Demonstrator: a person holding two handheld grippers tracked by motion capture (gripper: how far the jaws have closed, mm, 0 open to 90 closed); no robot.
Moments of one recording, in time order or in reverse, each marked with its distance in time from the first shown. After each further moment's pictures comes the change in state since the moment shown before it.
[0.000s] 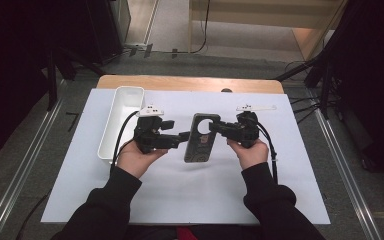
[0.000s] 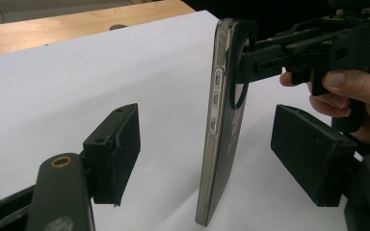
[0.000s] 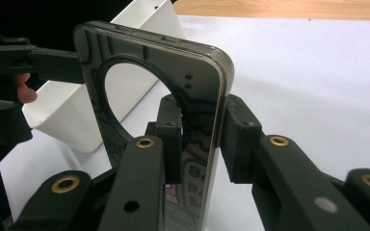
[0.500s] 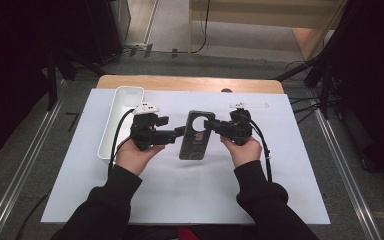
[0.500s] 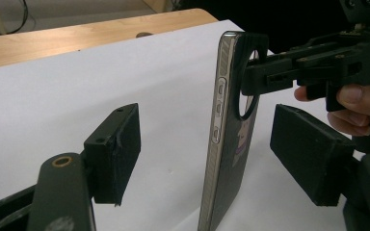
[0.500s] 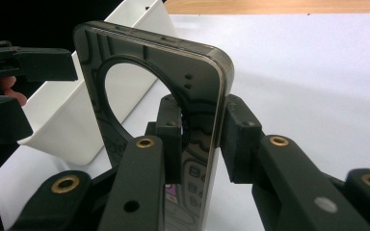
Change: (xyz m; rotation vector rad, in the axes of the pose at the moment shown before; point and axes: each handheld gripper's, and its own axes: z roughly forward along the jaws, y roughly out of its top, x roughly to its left) left arm 0.010 0.001 -0.002 -0.037 0.073 -0.026; right arm 0.006 0.006 0.018 0.011 -0.029 0.045
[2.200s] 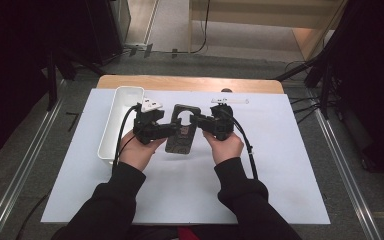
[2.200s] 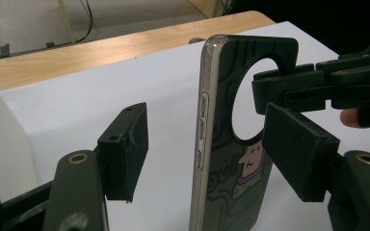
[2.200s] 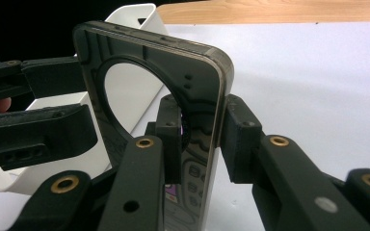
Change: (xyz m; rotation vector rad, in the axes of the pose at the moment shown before) left arm 0.001 0.005 0.016 -0.011 0.223 0.030; right arm 0.031 0.012 0.036 -0.018 -0.082 0.037
